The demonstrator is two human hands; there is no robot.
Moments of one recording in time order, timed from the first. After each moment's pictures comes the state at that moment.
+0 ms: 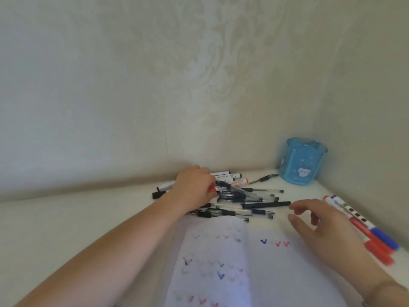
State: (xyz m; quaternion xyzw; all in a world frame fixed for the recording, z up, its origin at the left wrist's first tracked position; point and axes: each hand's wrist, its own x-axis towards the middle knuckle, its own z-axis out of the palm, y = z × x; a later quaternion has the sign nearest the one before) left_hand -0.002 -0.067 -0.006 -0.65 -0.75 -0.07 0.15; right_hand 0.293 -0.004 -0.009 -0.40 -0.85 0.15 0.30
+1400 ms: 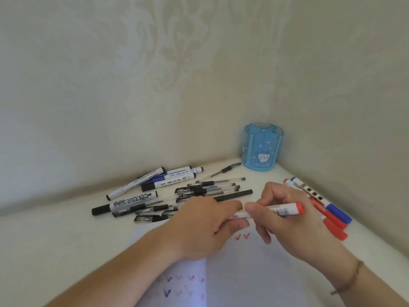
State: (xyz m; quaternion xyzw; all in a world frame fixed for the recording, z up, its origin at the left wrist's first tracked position) left_hand 0.118 -0.085 0.001 -0.79 -0.56 -0.23 0.02; right_hand 0.300 -0.023 0.024 -0.25 -0.75 0.48 0.37
